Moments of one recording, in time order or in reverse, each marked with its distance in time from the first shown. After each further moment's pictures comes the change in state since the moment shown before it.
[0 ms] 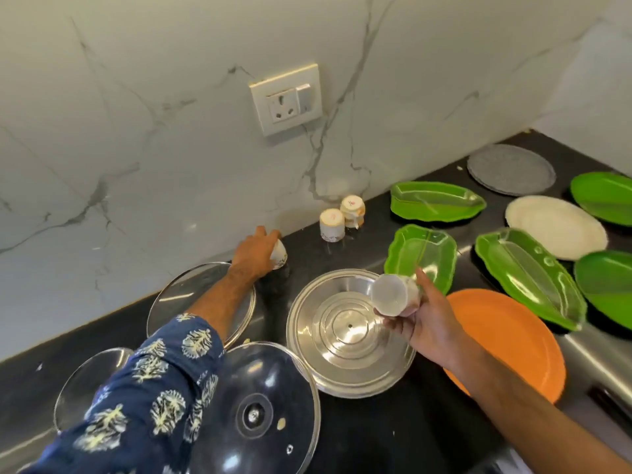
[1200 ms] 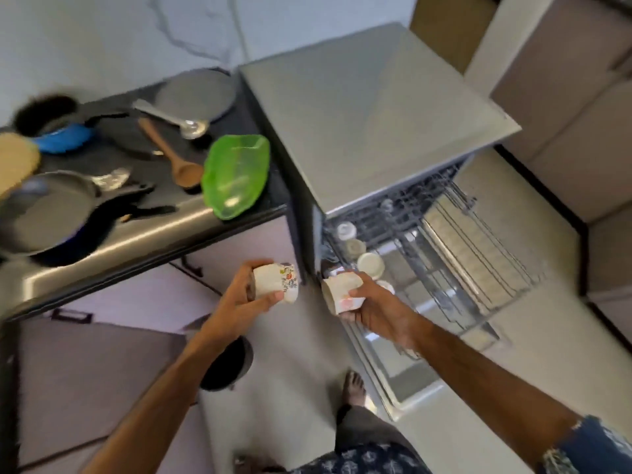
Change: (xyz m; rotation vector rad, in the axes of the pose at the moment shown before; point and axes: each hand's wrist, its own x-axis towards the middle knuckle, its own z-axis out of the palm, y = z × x) left_hand -0.552 0.660 0.113 -0.800 -1.078 1.070; right_hand -0.627 0.319 -0.401 0.701 0.772 -0.755
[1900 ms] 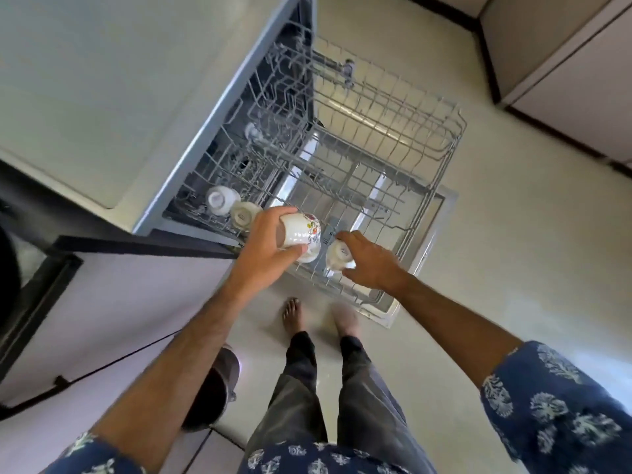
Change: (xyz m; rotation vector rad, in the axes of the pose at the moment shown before) left_hand 0.205 -0.072 0.234 0.541 -0.581 0.168; right_hand 0.053 0.059 -0.247 -1.320 0.633 -0.058
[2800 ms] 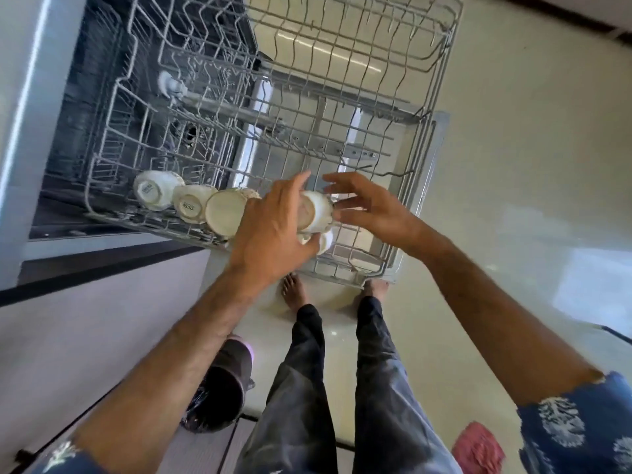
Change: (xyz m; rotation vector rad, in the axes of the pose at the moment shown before) left_hand 0.045 -0.023 0.066 0.597 -0.173 0.370; right_hand 0.006 0.034 0.002 0.981 0.075 0.019
